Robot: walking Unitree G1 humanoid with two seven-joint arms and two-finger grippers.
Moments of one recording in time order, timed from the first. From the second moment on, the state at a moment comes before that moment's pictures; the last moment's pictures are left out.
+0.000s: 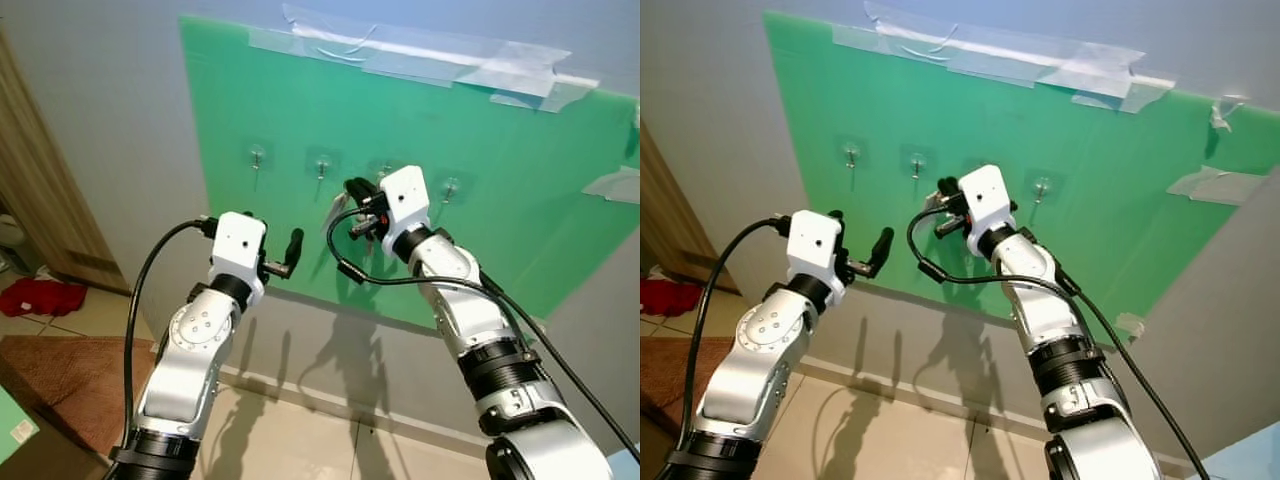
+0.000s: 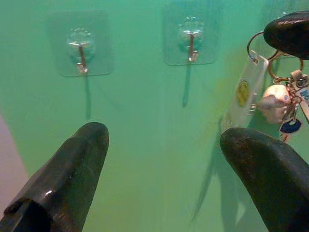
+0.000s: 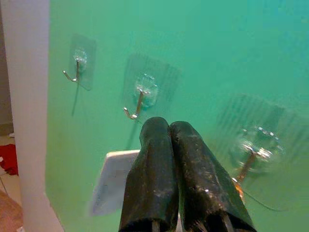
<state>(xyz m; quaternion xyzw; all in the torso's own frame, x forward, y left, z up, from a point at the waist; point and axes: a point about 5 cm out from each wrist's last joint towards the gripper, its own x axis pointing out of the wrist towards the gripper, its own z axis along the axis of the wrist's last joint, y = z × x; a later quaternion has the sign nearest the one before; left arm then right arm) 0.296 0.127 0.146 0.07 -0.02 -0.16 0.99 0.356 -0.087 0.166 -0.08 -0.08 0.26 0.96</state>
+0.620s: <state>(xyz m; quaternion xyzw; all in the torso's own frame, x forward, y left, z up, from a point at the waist) 0.296 0.126 0.146 0.07 -0.02 -0.16 0.99 0.360 -0.084 0.177 -0.09 -0.08 0.28 0.95</state>
